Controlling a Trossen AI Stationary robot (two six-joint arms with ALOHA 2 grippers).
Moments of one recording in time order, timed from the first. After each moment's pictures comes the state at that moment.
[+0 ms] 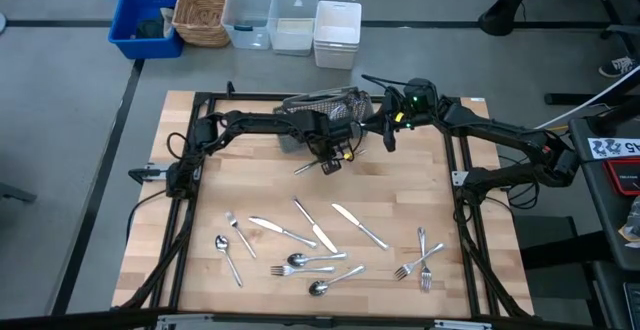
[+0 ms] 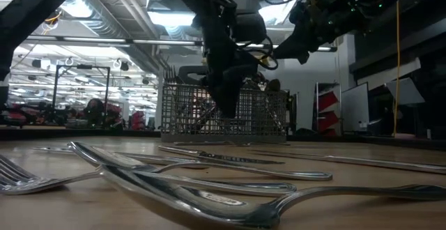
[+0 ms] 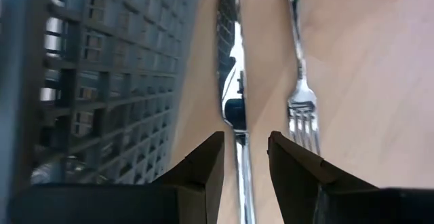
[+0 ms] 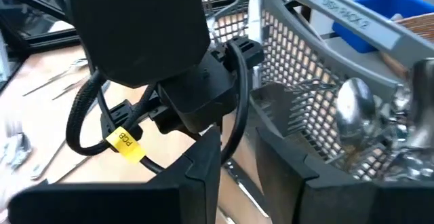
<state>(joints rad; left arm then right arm) 0.24 2.15 1.78 -0.92 -0.16 -0.17 -0.62 1.23 0.83 -0.08 -0.52 -0.12</state>
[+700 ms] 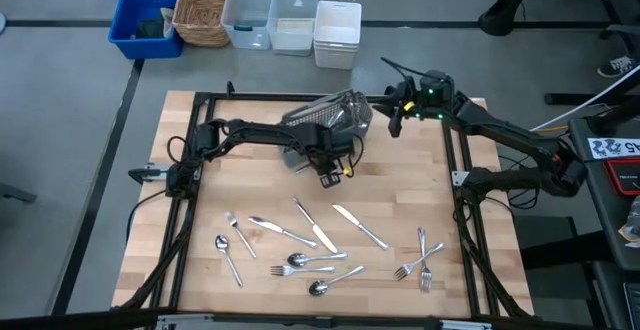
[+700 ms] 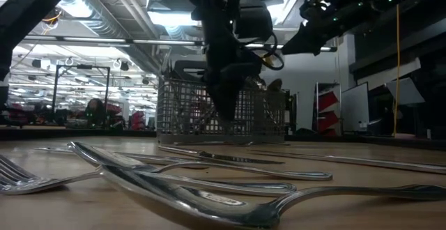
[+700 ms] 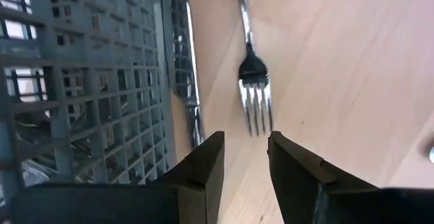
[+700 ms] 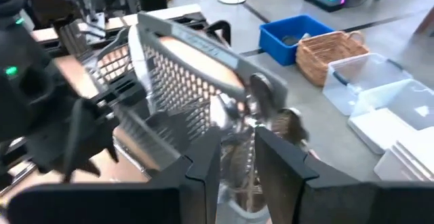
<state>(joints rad) 0.14 2.15 1.77 -0.96 -0.18 -0.22 -0.71 1.13 0.83 -0.09 -0.35 -0.14</state>
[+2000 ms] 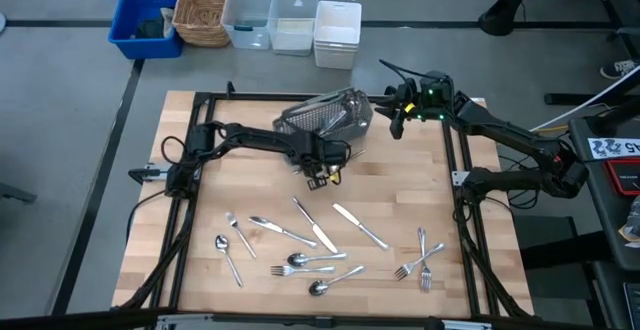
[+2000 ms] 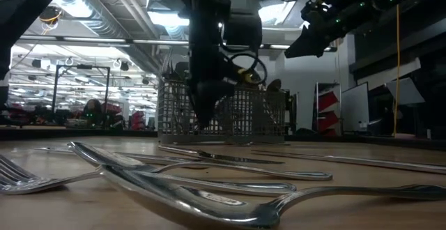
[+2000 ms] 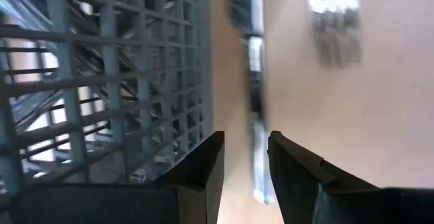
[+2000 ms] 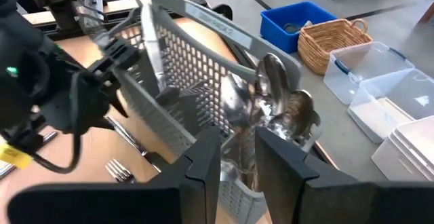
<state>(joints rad) 0.12 2.12 1.64 -1.01 -0.39 -0.25 -0.71 1.13 0.83 -0.15 -0.35 -0.17</state>
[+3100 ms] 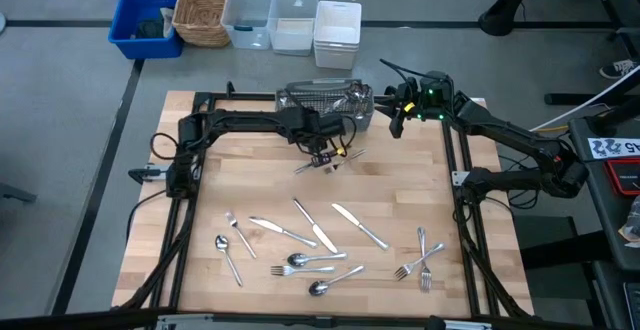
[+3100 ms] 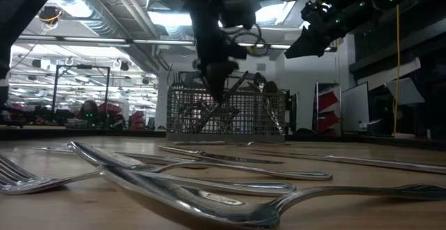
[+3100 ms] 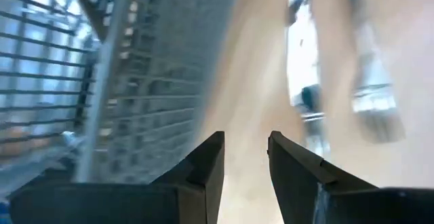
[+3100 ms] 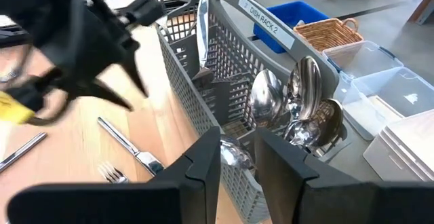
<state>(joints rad) 0.22 2.02 1.68 -0.90 -0.36 -0.05 -0.71 1.13 0.83 -0.14 -0.32 -0.17</state>
